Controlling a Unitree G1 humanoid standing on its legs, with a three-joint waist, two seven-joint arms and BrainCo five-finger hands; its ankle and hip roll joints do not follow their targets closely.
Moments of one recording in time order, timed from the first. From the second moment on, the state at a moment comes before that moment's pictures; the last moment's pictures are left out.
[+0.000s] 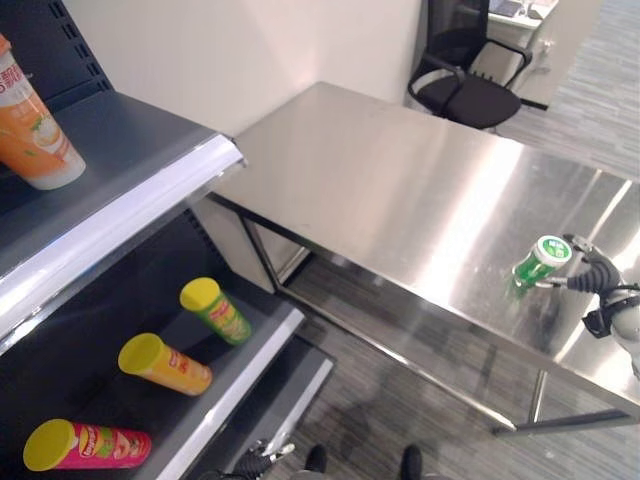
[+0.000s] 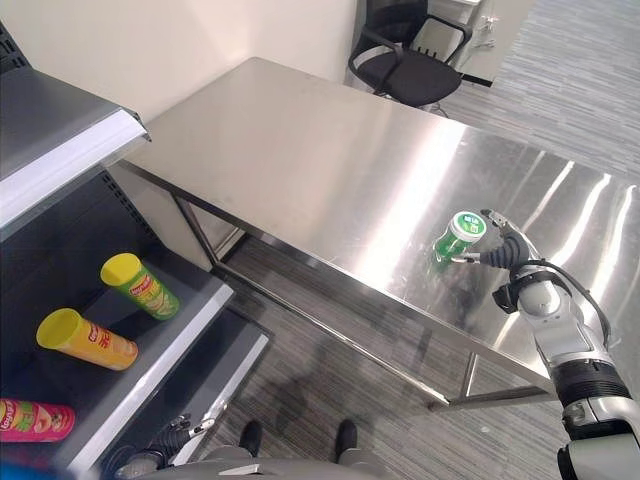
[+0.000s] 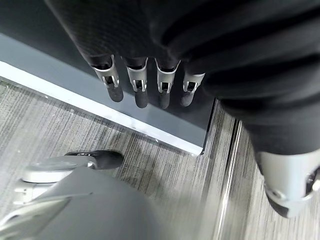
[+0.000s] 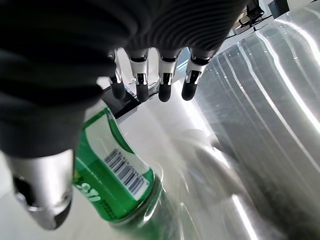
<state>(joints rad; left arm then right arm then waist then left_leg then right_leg) 0.07 0.27 -0.18 1.14 -0.11 -0.18 0.02 -0.28 -0.87 0.13 0.53 0.00 -0.10 -0.04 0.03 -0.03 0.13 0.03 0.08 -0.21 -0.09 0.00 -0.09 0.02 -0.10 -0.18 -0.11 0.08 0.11</state>
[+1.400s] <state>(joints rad) 0.07 0.26 -0.15 1.13 -0.11 -0.18 0.04 -0.30 -0.79 0.14 0.36 -0.06 -0.09 -0.11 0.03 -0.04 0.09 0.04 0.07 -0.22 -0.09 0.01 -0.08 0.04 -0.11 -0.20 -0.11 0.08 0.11</state>
